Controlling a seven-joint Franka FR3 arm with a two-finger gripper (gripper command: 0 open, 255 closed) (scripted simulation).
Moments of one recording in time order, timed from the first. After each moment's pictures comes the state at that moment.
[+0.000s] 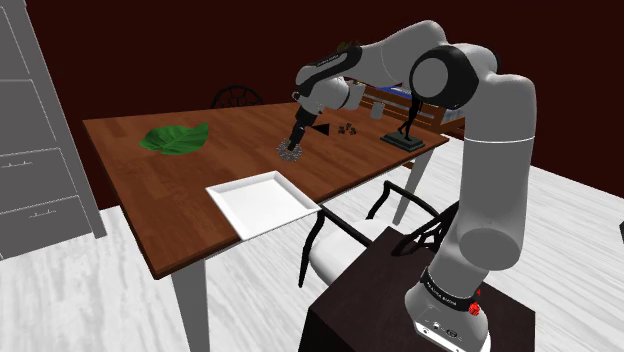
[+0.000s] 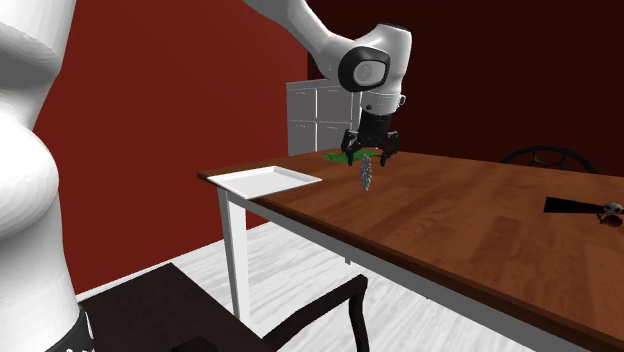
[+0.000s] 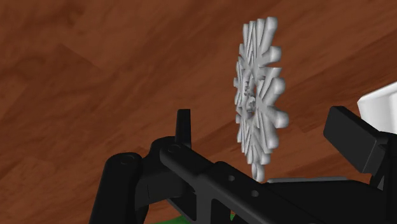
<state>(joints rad) 0.13 0.35 -0.35 -1.80 0.56 2.25 -1.27</state>
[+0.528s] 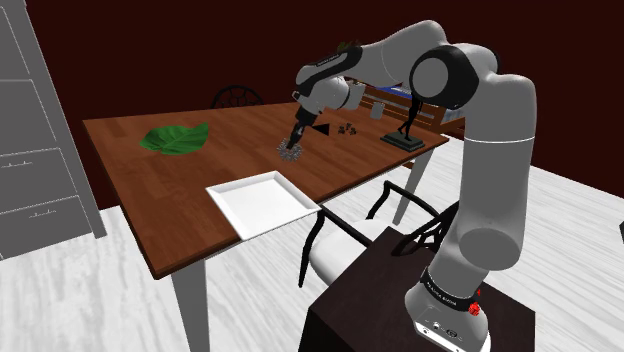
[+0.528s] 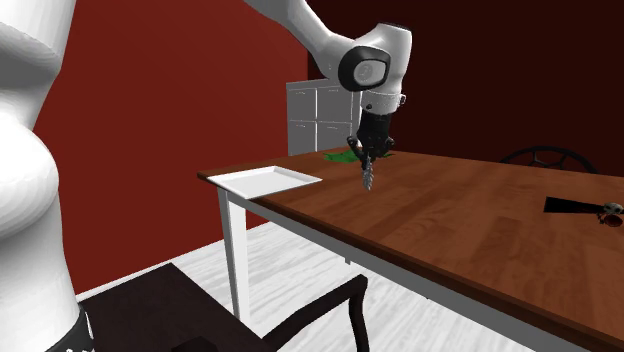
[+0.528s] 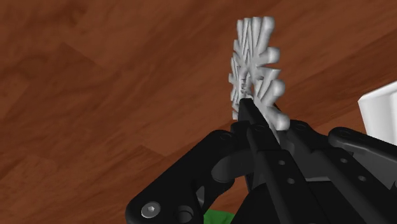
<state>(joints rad) 0.13 0.35 -0.35 -1.80 0.56 2.25 -1.27</state>
